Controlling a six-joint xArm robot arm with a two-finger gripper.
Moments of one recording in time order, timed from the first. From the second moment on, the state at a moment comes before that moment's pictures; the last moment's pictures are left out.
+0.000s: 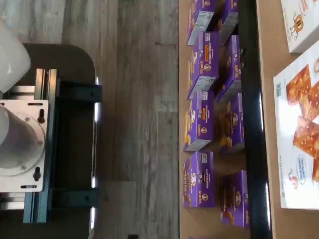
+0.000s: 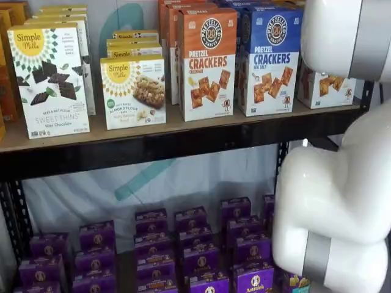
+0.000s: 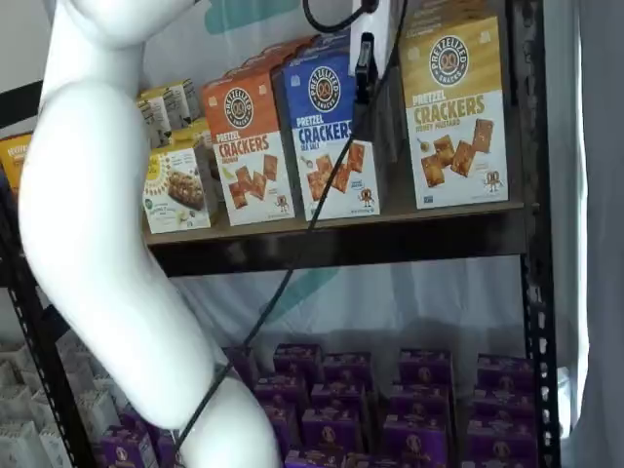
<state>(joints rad) -0.74 -0.37 -1.50 0.29 1.95 -2.20</state>
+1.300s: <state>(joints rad) -0.92 -0.46 -1.40 0.68 1.64 -2.26</state>
